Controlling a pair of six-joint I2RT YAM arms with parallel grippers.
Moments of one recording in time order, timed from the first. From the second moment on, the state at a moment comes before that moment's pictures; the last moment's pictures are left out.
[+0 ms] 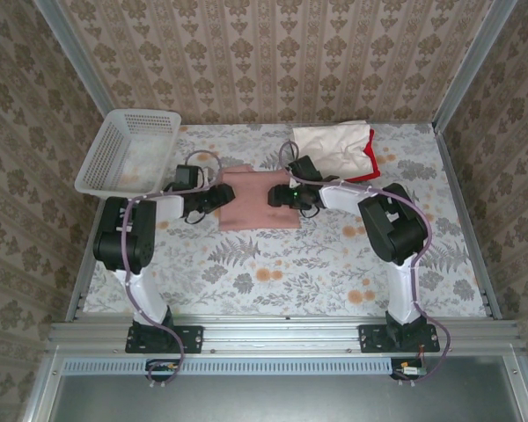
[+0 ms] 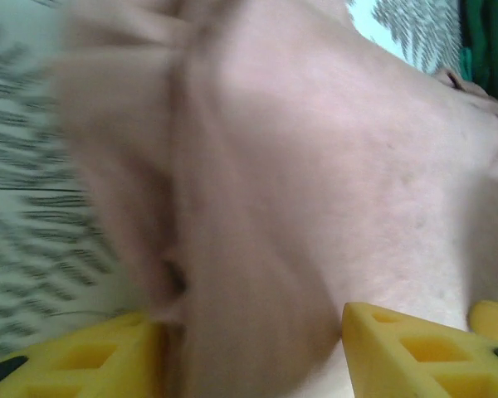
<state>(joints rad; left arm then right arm) -0.24 1.87 0.96 0.06 0.50 -0.55 0.49 2.07 1.35 -0.21 -0.21 0.53</state>
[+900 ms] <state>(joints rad) -0.29 1.64 0.90 0.11 0.70 -0.66 0.48 1.88 1.28 -0.15 -0.25 0.63</state>
